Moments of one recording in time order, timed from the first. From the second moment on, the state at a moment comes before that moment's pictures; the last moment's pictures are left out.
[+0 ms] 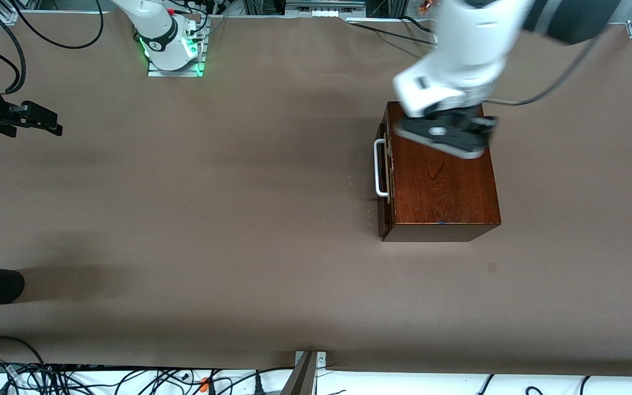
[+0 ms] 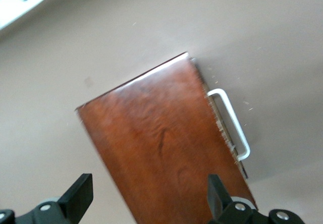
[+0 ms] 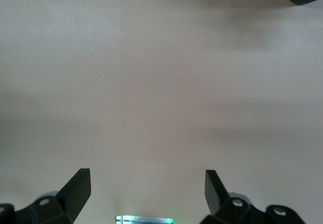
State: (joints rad) left arm -0.29 0.28 -0.22 -1.21 0.19 1.38 -0.10; right arm 0.00 0.02 -0.05 -1.64 0.01 1.55 -0.09
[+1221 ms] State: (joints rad) left arm -0.24 0.00 0.19 -1.57 0.02 1.58 0.04; right arm 0.00 0.02 -0.05 -1.64 0.01 1.55 -0.09
